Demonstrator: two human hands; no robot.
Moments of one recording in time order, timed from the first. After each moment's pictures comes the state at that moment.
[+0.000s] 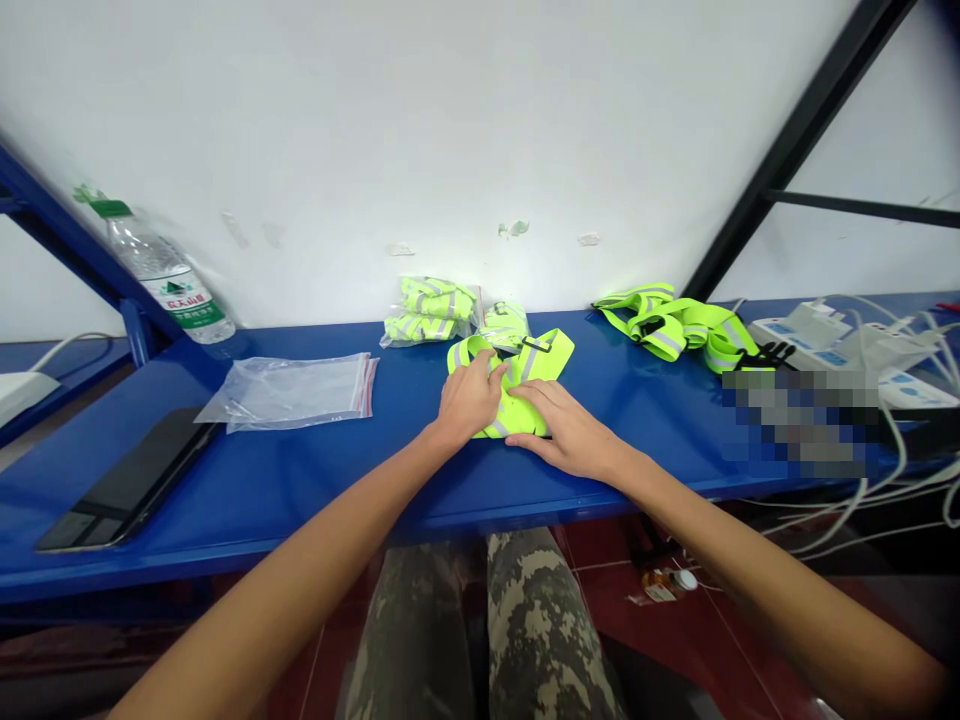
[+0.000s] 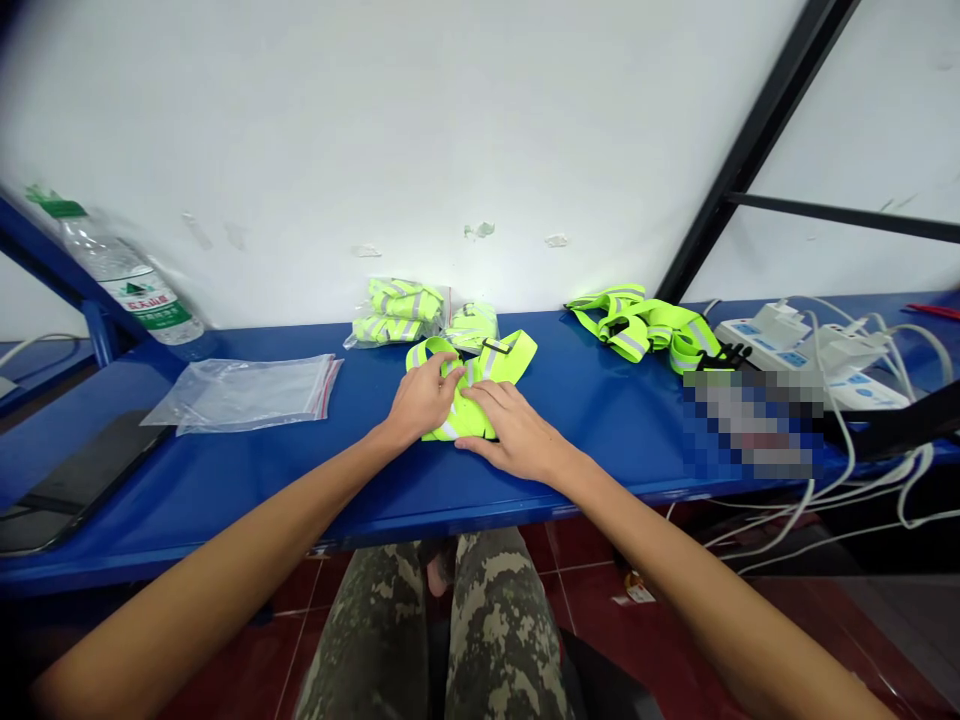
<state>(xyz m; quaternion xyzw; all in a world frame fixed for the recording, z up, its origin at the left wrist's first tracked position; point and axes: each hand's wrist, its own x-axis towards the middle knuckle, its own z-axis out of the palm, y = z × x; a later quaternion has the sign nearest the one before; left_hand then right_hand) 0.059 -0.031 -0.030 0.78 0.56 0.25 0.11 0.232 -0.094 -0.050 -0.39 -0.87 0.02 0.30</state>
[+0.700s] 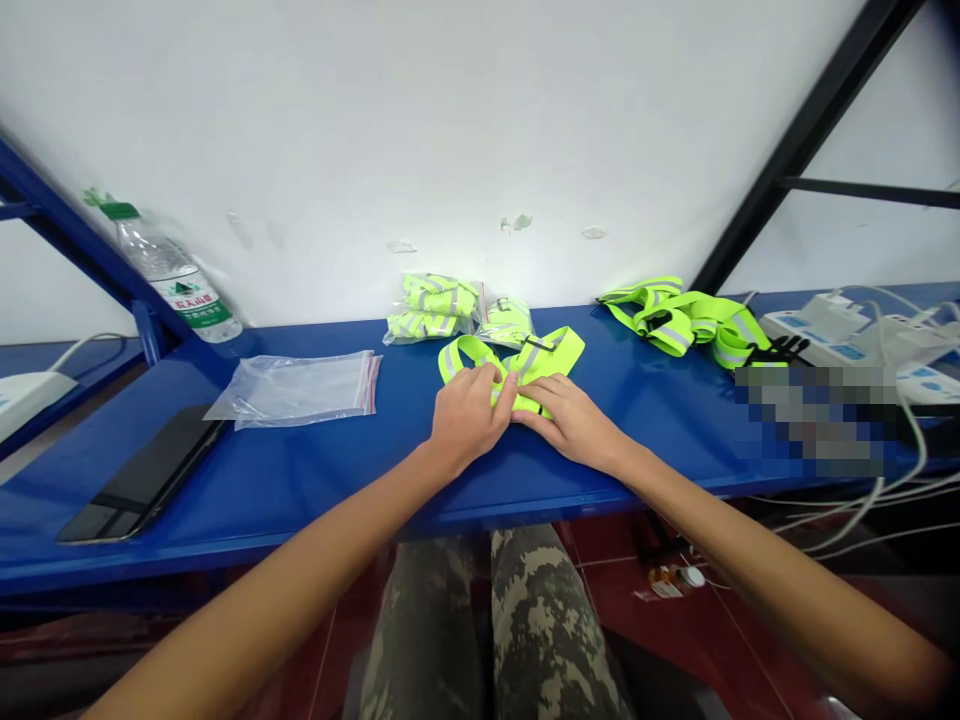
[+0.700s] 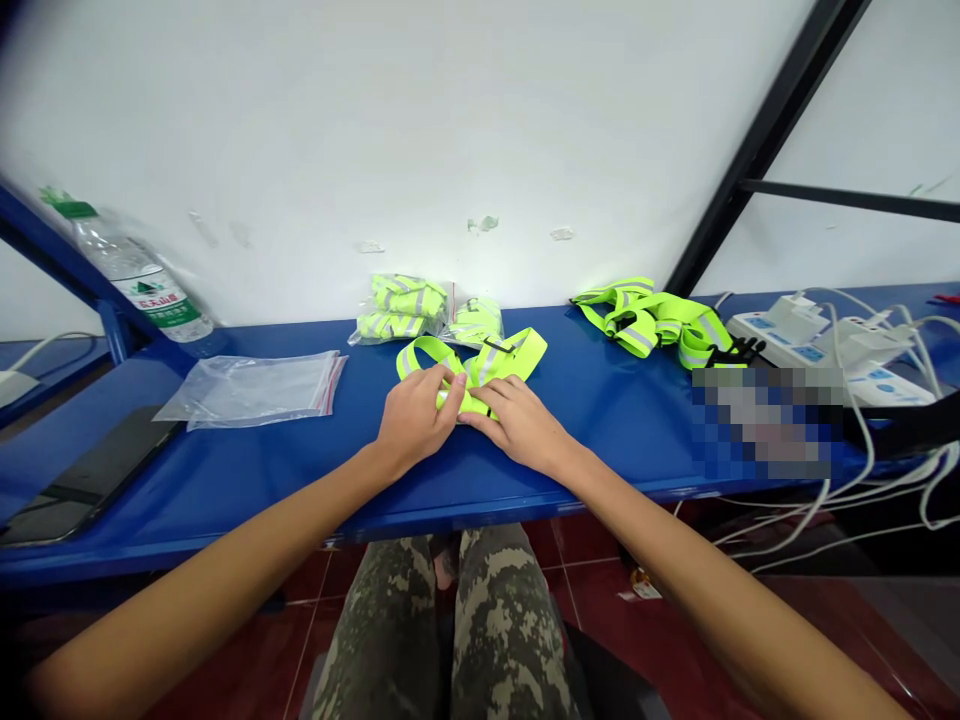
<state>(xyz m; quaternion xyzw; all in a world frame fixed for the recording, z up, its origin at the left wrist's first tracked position) 0.048 -0.063 -0.035 0.82 0.47 0.33 -0.03 0.230 -0.086 -0.046 -0.43 -0.86 0.02 0.29</state>
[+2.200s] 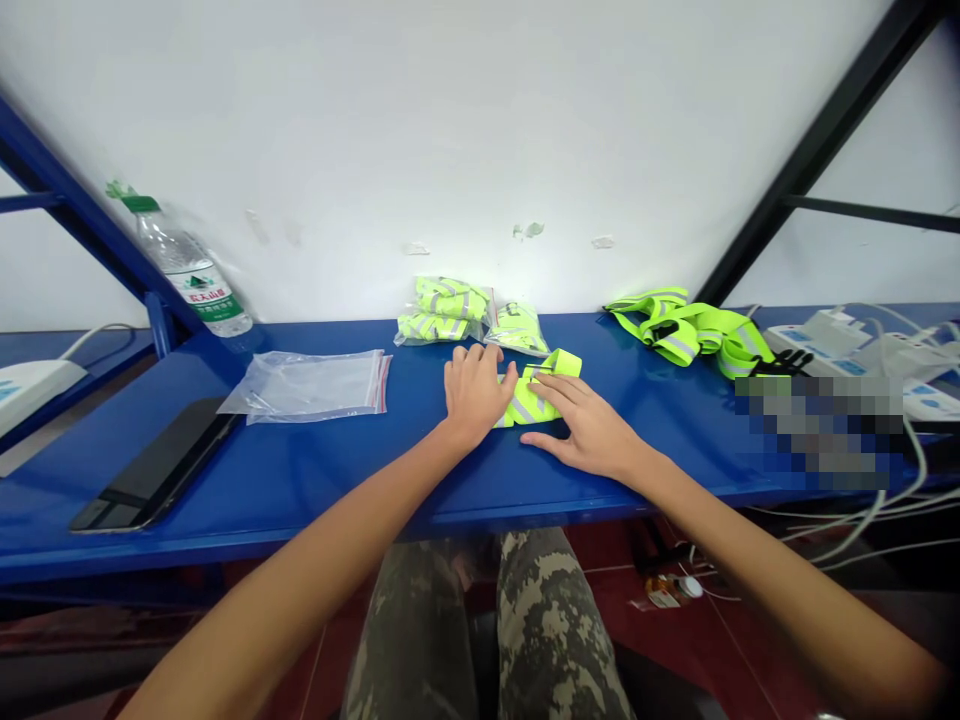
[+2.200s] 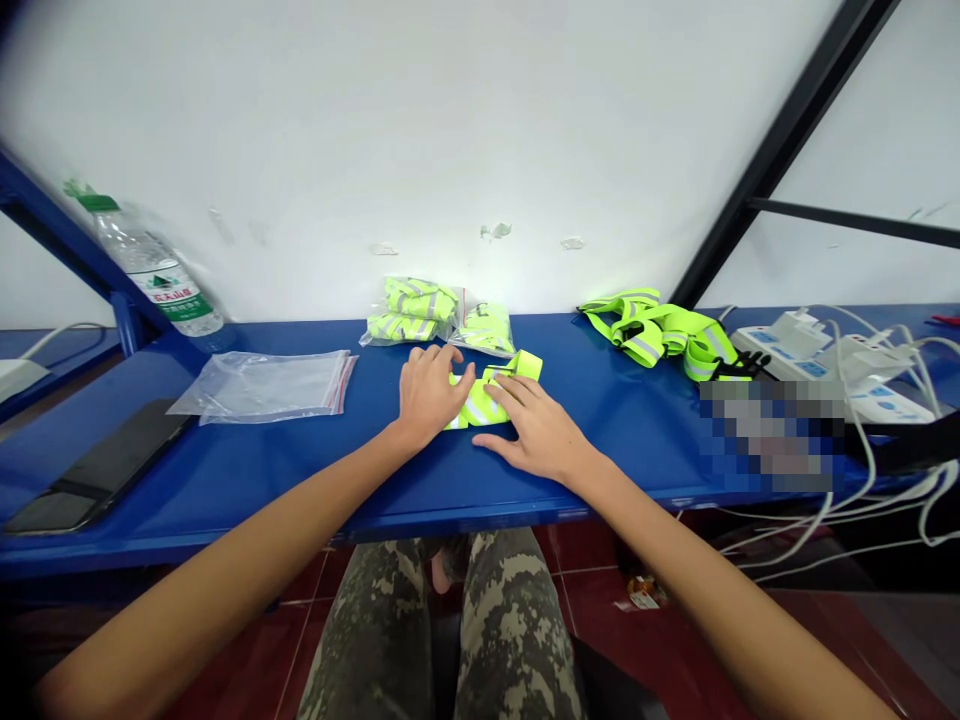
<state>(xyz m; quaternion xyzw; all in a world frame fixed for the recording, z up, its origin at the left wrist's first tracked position) 0.055 -0.033 -0.032 0.77 0.55 0.30 -0.05 0.235 -0.094 -0.046 -0.44 -0.86 -0.07 0.27</state>
